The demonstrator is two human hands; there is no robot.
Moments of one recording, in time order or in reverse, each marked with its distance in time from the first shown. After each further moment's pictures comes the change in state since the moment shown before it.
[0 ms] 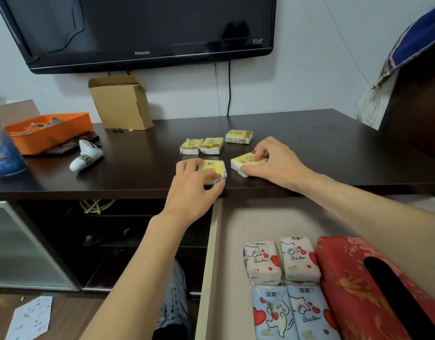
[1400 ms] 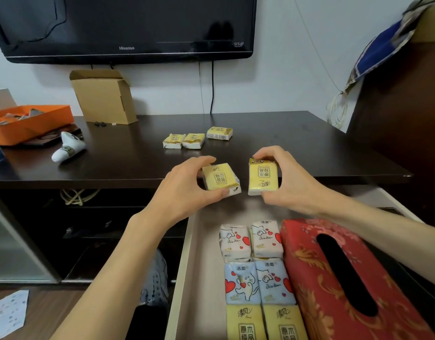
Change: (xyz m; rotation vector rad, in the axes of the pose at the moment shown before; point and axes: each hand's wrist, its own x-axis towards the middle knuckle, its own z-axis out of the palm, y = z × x) left_hand -0.039 0.045 -0.028 -0.285 -0.071 0.087; right_hand -0.108 0.008 -0.057 0.146 -0.113 -0.139
